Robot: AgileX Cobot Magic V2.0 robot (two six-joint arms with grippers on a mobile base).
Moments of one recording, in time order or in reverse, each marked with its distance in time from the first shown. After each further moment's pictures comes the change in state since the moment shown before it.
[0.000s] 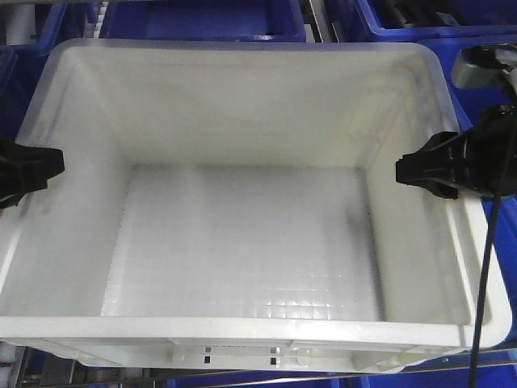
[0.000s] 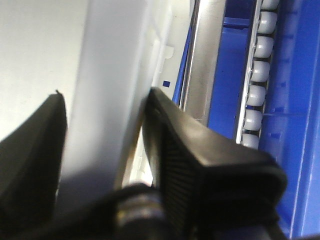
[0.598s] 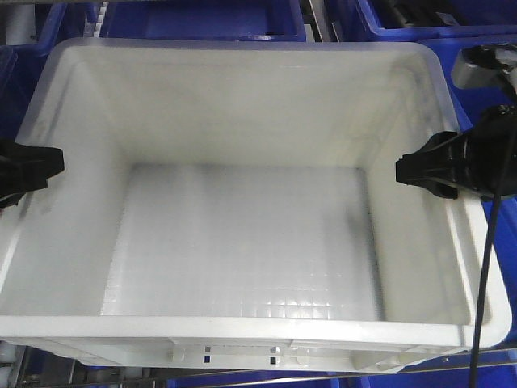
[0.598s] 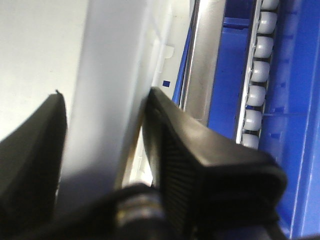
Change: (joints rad) left arm 0.000 0.000 0.000 0.000 -0.003 0.000; right arm 0.000 0.000 0.000 0.000 0.000 0.000
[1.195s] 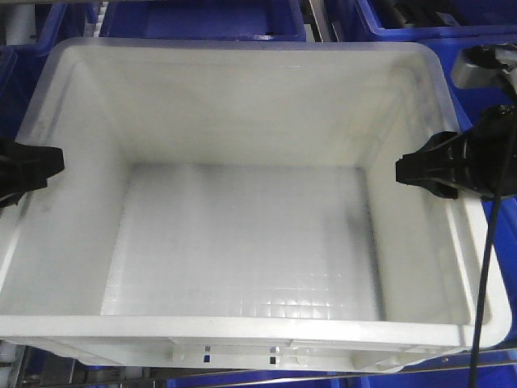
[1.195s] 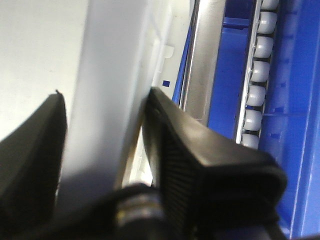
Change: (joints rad) left arm 0.000 0.000 0.000 -0.001 -0.003 0.000; right arm 0.000 0.000 0.000 0.000 0.000 0.000
